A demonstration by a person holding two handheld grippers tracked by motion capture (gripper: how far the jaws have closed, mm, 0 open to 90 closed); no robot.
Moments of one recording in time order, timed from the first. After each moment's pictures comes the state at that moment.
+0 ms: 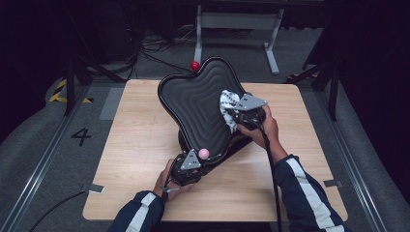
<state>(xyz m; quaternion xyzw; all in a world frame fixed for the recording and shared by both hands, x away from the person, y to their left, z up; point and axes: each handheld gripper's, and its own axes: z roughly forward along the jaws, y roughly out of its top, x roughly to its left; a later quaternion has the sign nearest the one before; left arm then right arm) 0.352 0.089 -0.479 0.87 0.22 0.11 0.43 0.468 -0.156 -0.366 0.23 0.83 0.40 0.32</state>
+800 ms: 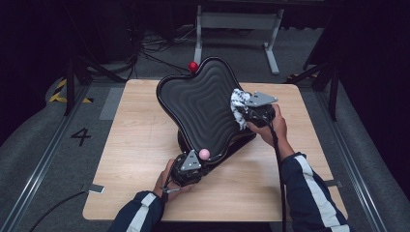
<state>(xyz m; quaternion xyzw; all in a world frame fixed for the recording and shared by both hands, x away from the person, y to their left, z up) 0.351 0.088 -0.479 0.87 0.22 0.11 0.42 0.476 -0.178 -0.369 0.25 0.83 0.39 0.32</state>
